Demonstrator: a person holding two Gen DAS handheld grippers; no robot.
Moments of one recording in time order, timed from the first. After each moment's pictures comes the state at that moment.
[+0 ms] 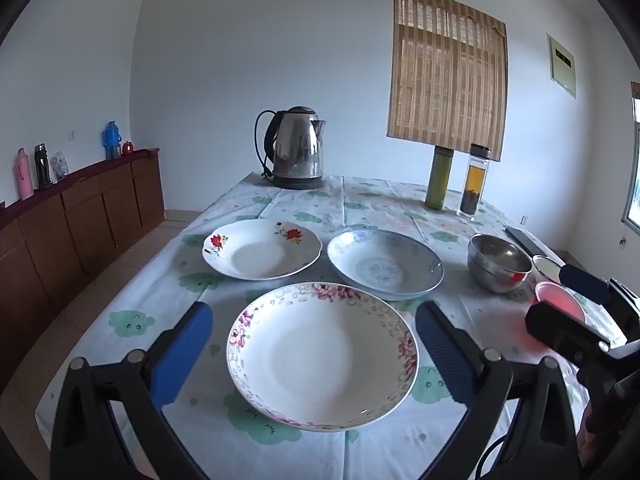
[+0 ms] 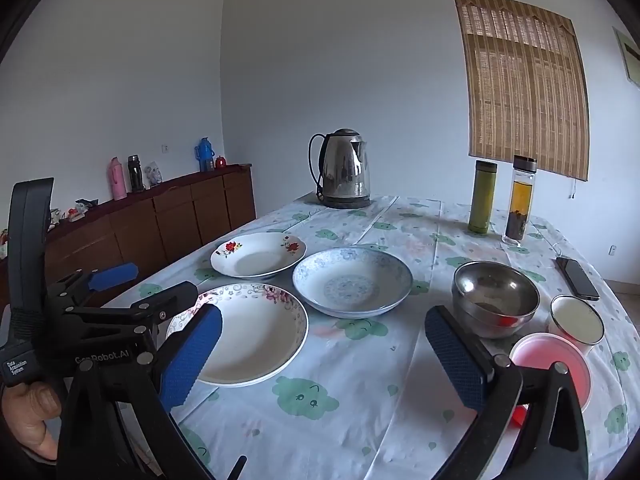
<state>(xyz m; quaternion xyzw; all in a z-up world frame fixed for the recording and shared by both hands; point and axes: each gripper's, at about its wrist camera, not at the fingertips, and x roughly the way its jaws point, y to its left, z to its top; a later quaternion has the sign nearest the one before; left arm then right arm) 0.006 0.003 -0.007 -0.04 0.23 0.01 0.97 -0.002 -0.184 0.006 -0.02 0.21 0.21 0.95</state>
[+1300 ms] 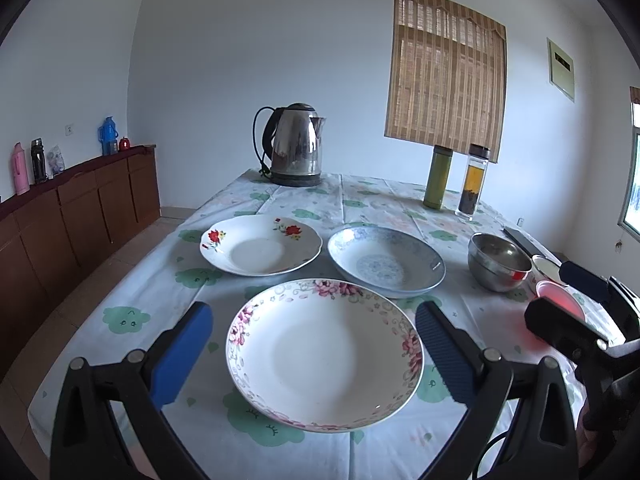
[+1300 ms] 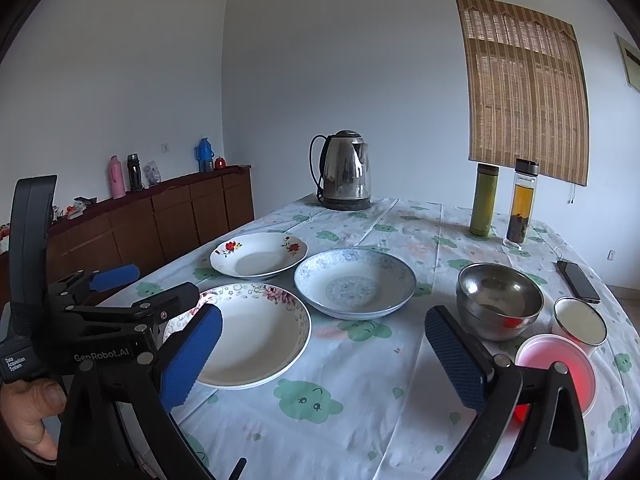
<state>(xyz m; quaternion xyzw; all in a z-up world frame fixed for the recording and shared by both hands) 0.010 0.012 -0.016 -0.05 0.23 0.00 0.97 0.002 -0.190 0.014 -0.02 0.21 0.22 0.95</state>
